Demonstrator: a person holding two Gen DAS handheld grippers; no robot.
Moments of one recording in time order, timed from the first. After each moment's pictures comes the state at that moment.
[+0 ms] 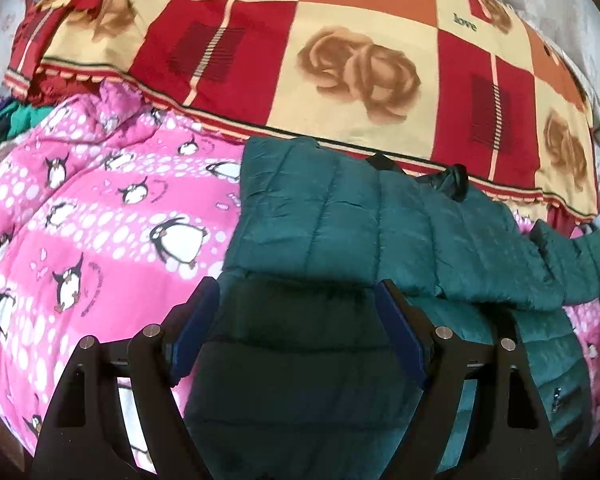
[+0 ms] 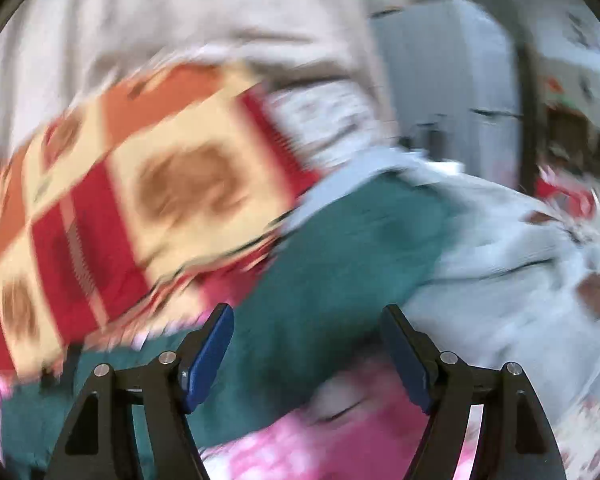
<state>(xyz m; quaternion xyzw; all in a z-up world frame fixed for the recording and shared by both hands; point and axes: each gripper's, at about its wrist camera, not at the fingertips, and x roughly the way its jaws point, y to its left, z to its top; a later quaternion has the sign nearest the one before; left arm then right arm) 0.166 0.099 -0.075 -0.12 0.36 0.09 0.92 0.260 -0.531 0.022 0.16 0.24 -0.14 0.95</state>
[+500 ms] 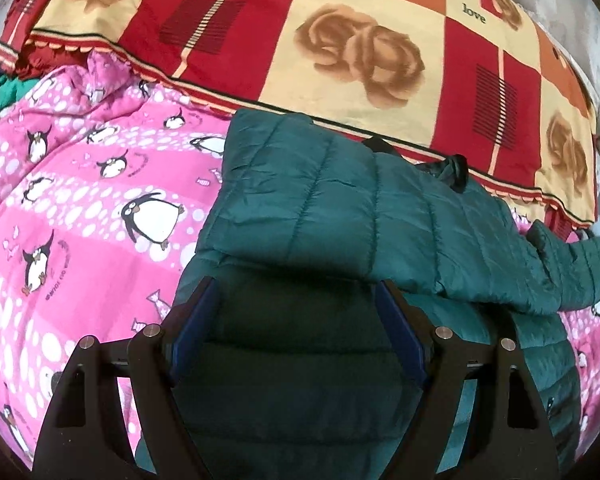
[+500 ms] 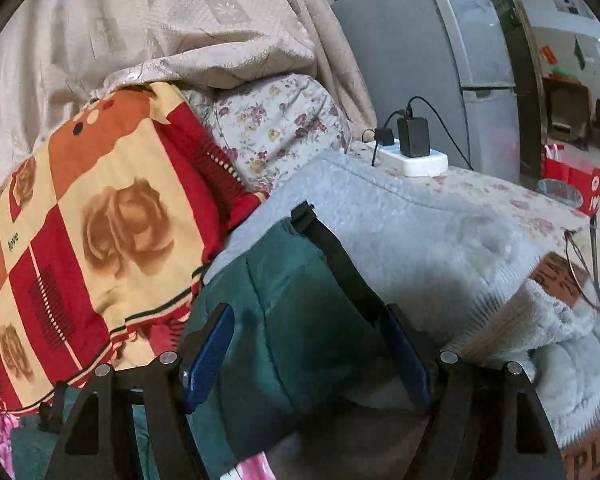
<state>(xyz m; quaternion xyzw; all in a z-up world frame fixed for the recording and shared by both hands) 0.180 0.105 -0.092 -0.16 0.38 0.08 0.91 0.313 -0.615 0.021 0.17 0.26 -0.12 0.94</state>
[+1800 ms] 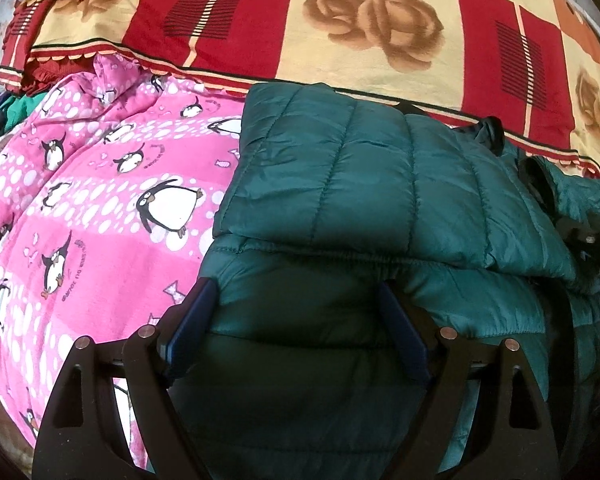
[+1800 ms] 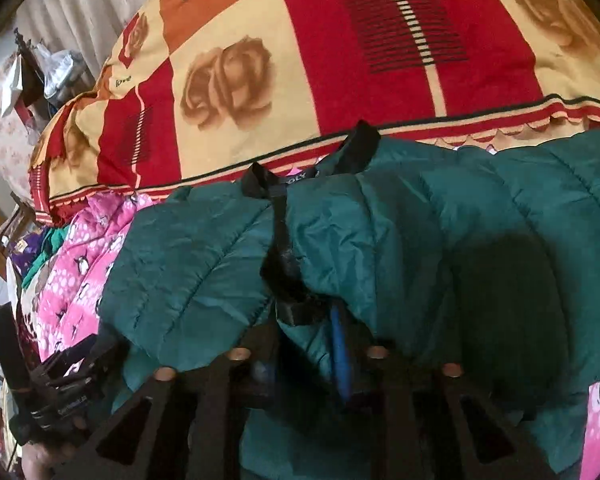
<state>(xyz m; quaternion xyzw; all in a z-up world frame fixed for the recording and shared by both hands) 0.189 0.098 -0.112 -0.10 0.43 0.13 0.89 0.308 -0.186 -0.069 0.08 0.45 0.27 0.85</state>
